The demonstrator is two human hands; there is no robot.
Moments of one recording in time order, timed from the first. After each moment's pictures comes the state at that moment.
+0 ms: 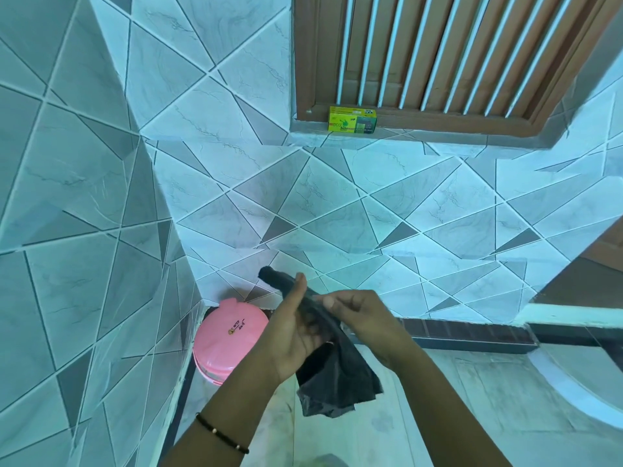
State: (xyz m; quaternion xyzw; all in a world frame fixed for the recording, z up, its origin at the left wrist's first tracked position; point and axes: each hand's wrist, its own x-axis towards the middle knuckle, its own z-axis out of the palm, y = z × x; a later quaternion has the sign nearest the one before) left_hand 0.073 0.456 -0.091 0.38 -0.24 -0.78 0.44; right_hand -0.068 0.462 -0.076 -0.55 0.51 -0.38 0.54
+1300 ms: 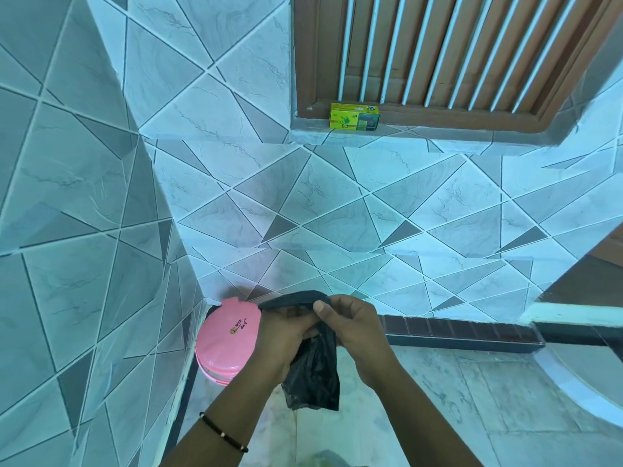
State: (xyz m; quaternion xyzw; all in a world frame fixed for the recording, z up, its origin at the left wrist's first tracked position) left_hand 0.072 0.451 -0.105 0.51 -0.39 -0.59 0.49; right_hand -0.047 0.464 -0.094 -0.45 0.55 -0.47 0.53
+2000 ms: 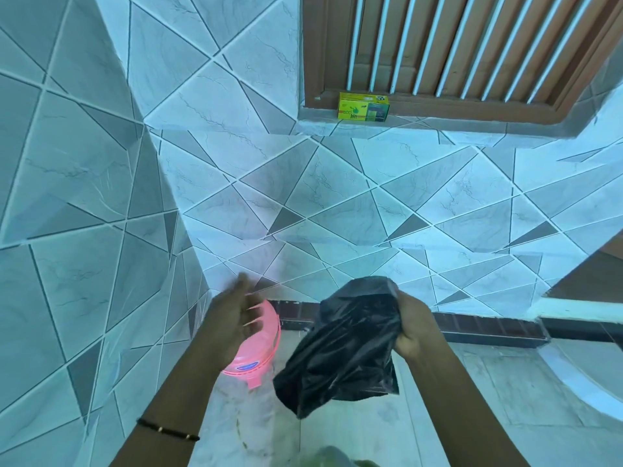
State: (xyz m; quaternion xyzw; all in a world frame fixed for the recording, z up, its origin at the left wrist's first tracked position) left_hand 0.154 0.434 -0.100 0.54 -0.25 -0.65 0.47; right_hand -0.095 0.440 -0.097 -0.10 0.50 -0.56 0.66
